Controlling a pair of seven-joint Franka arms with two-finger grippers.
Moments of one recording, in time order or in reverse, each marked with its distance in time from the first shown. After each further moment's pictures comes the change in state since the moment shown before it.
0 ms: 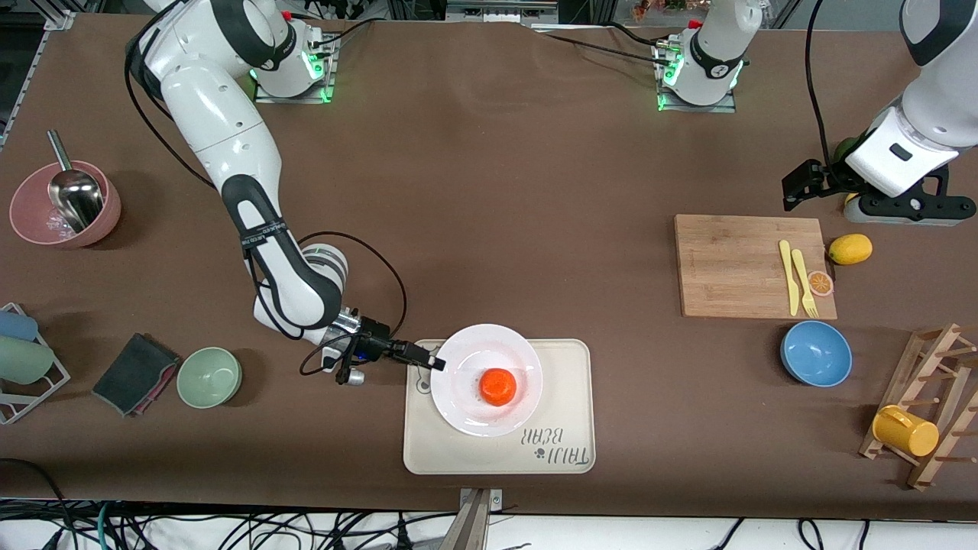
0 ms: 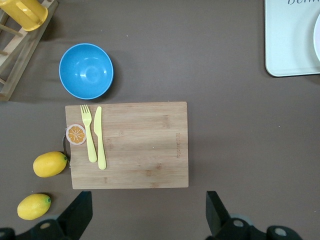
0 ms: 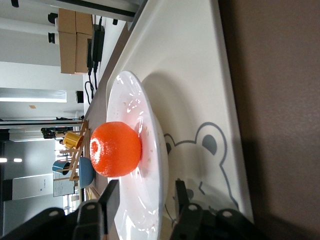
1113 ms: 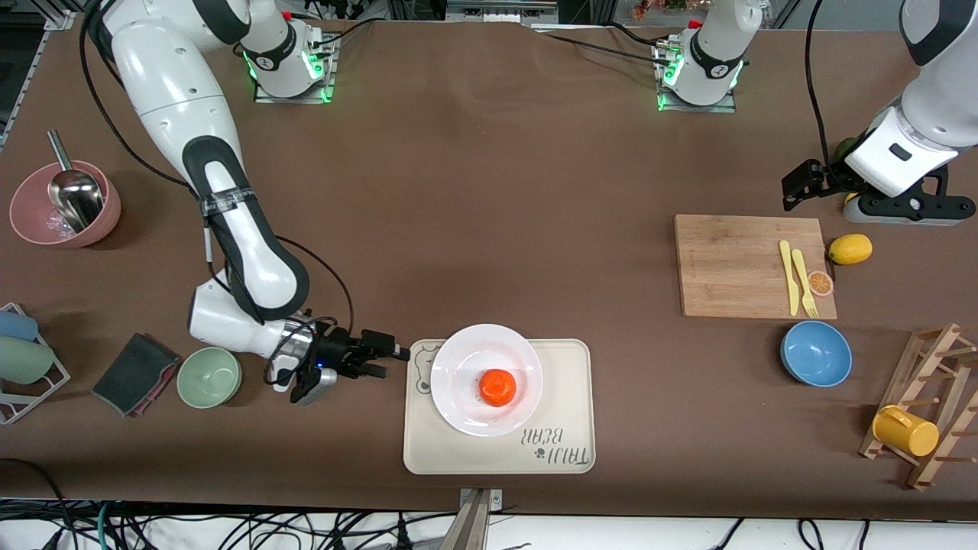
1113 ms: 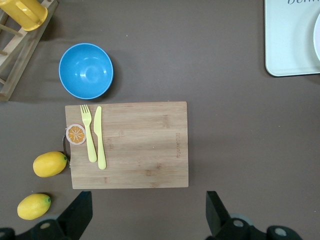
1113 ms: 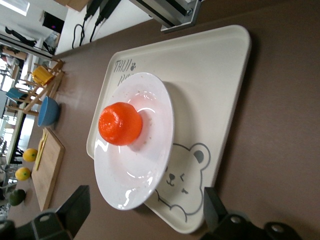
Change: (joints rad) left arm 0.000 0.000 -0.001 0.000 0.000 -0.001 0.000; right arm -0.042 -0.176 -0.116 -0.040 -0.482 -0.193 0.013
